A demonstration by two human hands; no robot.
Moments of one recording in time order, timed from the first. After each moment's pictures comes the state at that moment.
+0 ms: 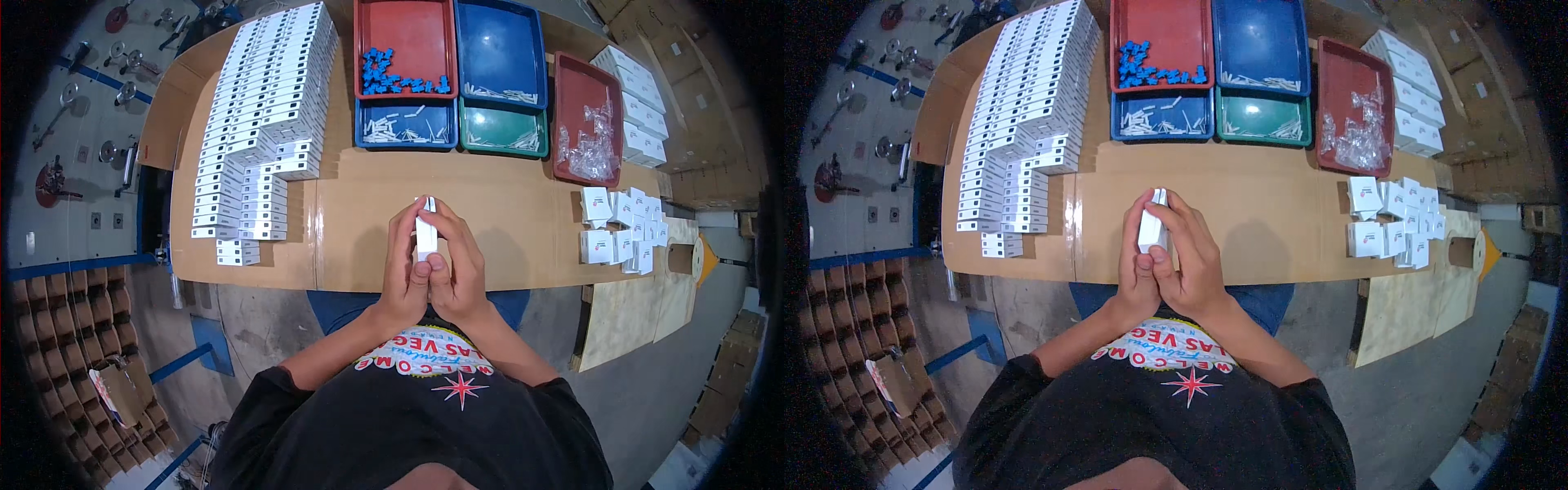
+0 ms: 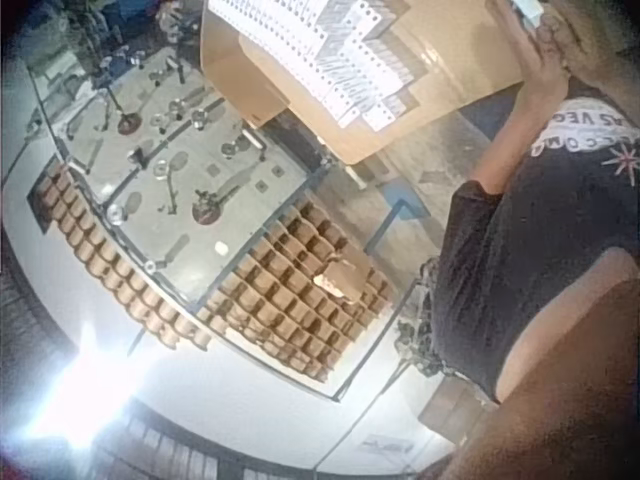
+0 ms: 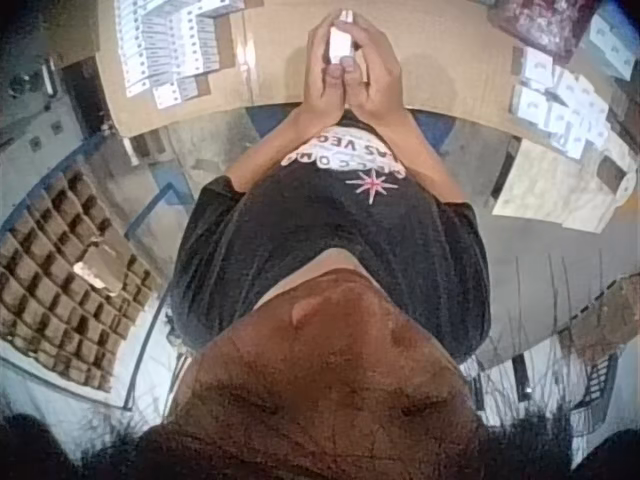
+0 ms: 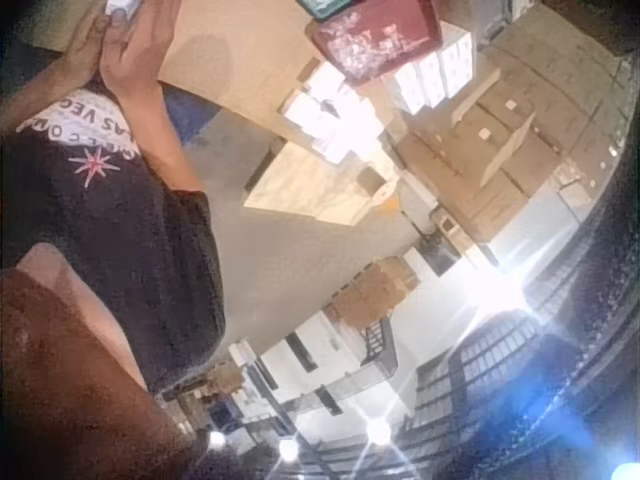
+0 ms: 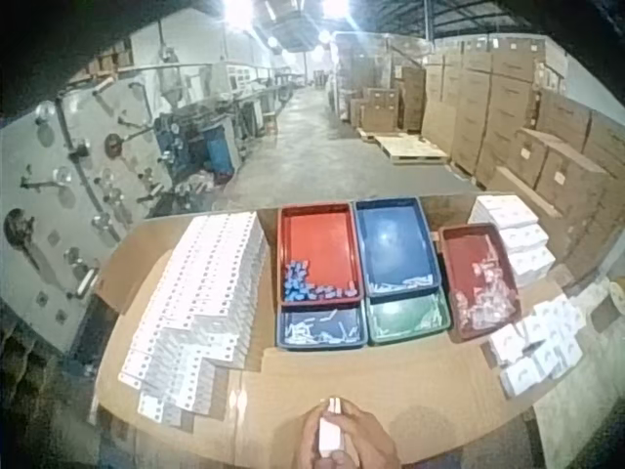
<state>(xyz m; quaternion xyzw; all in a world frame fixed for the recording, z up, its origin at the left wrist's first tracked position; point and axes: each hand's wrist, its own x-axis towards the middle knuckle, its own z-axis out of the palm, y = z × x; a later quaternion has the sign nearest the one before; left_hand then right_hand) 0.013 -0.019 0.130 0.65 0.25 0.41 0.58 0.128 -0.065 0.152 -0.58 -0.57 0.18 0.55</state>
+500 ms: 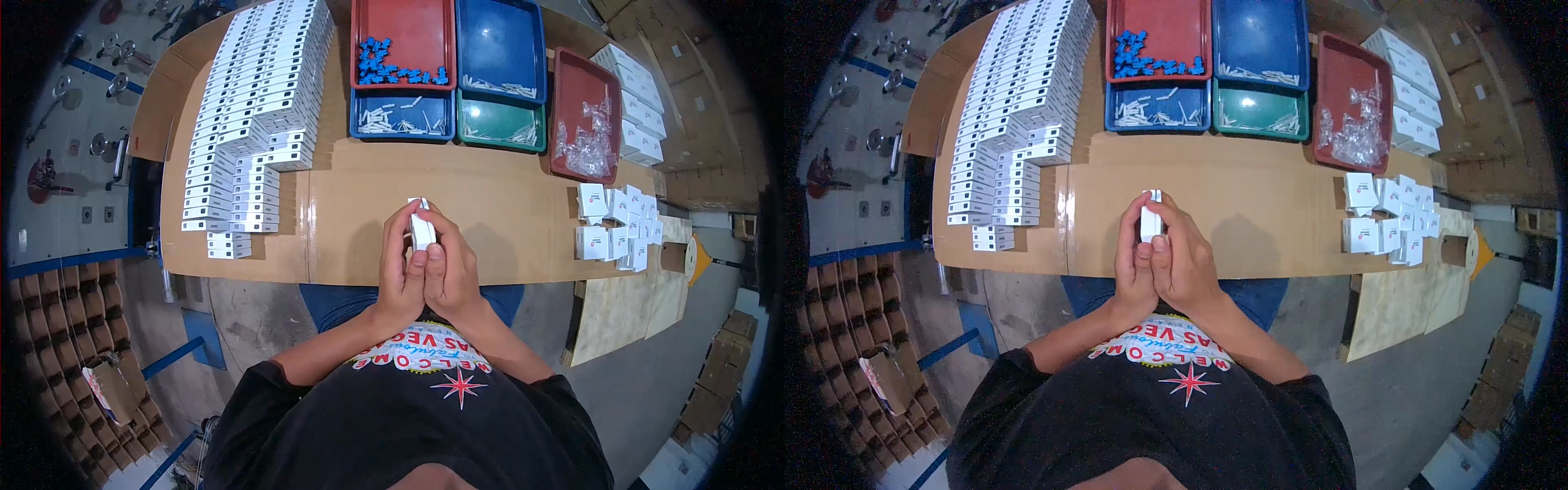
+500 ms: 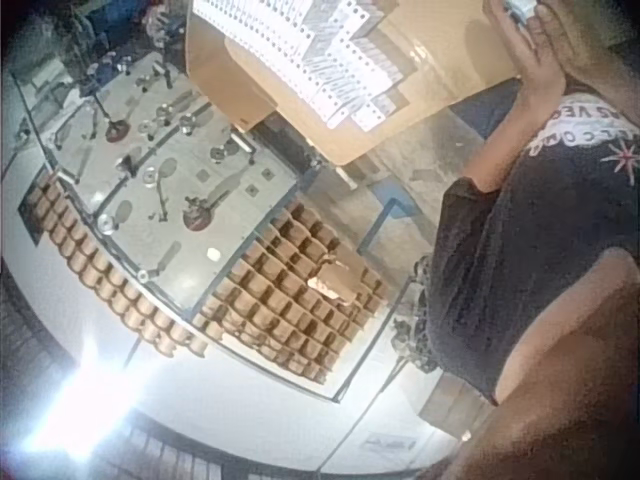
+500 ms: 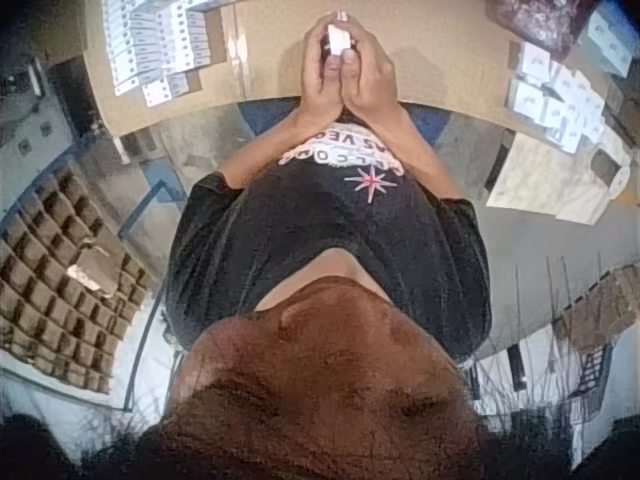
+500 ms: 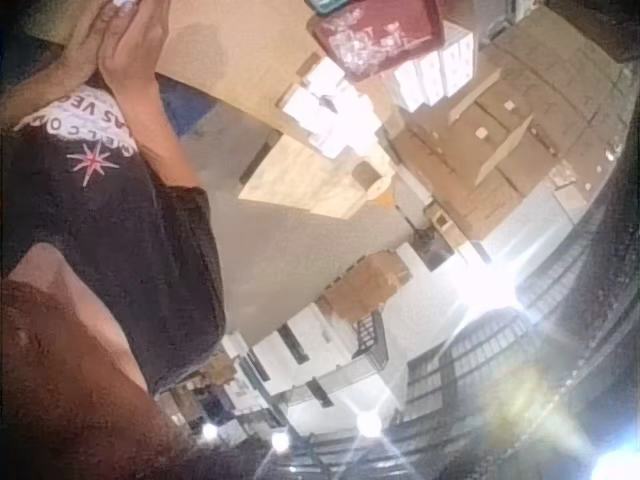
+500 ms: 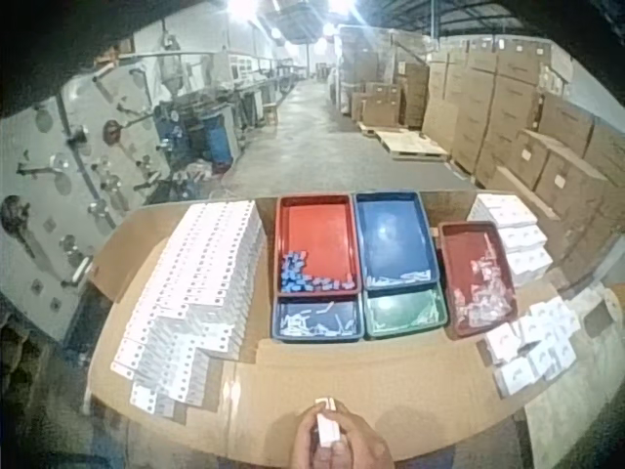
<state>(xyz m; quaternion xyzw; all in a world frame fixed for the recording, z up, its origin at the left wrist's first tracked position) 0.012 -0.033 0.111 0.62 0.28 0.44 0.58 0.117 -0.074 0.138 -0.61 -0.53 0.24 0.54</state>
